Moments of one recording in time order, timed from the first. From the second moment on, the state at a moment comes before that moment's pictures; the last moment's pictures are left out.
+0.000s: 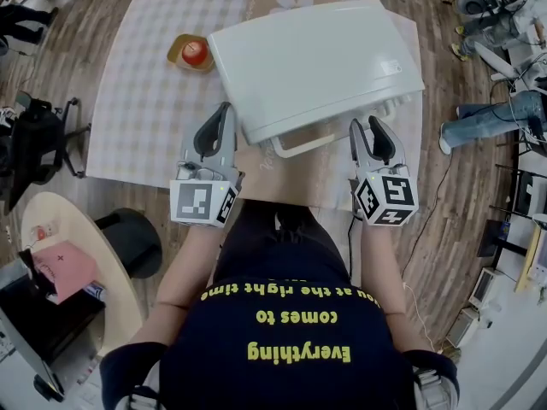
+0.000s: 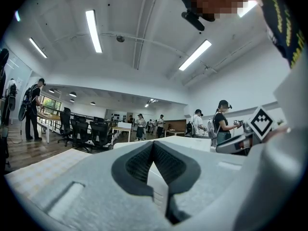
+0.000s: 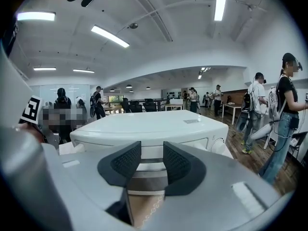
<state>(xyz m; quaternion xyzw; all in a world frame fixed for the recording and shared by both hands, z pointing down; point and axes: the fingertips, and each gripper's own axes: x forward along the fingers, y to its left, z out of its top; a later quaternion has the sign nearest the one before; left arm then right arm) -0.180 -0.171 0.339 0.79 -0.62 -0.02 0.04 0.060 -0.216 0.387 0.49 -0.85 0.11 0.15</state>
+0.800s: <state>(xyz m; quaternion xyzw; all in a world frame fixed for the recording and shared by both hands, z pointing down) -0.171 -0.157 0.334 0.78 -0.62 -0.03 0.03 0.063 -0.217 0.400 0.48 -0.85 0.10 0.20</state>
